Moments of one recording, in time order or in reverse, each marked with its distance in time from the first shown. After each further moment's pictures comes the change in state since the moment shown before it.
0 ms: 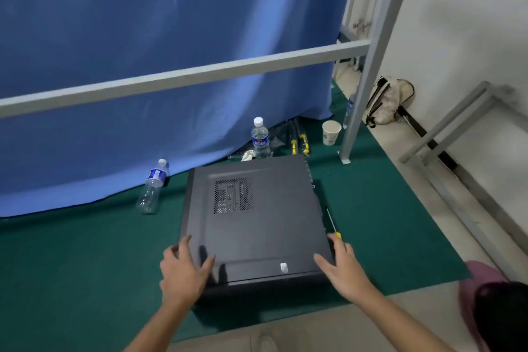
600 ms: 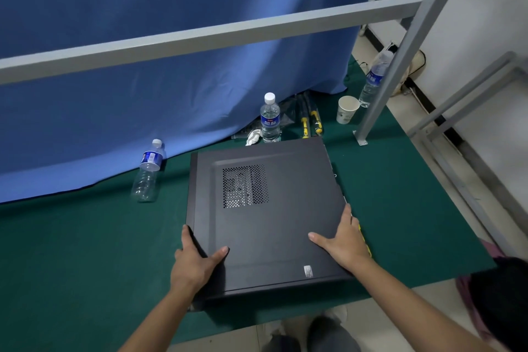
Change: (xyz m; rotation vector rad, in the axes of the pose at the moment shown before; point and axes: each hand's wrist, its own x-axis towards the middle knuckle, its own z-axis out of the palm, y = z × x) left_hand 0.068 -0.019 0.015 -0.207 -0.295 -0.228; right_hand 0.067 -0.048 0.032 -0.075 0.090 0.184
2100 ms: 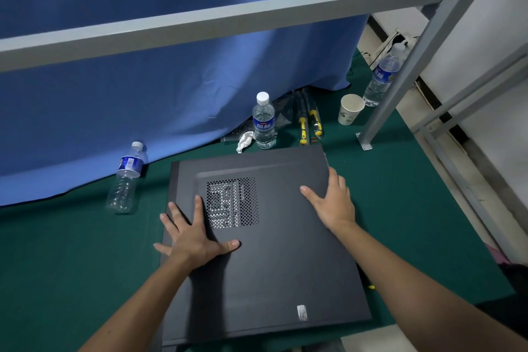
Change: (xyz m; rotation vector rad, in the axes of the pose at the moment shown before) left_hand 0.063 0.086 0.006 0.429 -0.124 0.070; right_hand 0.122 -0.055 -0.009 0.065 0.162 -0.124
